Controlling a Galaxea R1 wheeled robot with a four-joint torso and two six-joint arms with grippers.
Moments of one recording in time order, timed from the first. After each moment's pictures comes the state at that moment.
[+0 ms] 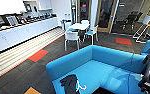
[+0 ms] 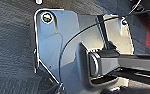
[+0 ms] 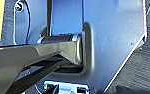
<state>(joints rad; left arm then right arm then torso) 1.37 2.85 -2.70 1.60 -0.33 -1.44 -1.53 3.10 -2.75 0.29 0.10 -0.20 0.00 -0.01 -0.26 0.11</state>
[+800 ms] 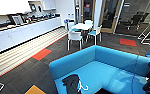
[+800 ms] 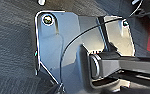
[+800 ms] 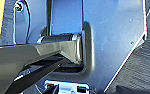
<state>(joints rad) 1.36 2.85 -2.70 1.60 -0.32 -1.44 -1.54 3.10 -2.75 0.29 0.10 -0.20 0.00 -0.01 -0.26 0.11</state>
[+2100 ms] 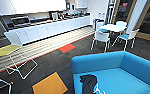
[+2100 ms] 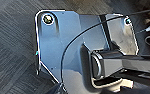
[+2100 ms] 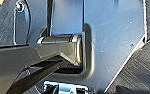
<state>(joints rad) 1.36 2.91 -2.78 1.62 -0.31 -1.44 -1.53 3.10 -2.75 0.29 0.10 -0.21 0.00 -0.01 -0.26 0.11</state>
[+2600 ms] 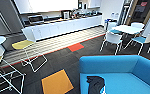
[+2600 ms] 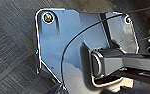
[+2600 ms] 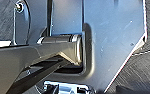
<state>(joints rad) 1.36 2.91 -2.78 1.62 -0.31 -1.44 -1.53 3.10 -2.75 0.29 0.10 -0.20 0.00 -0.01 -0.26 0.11</state>
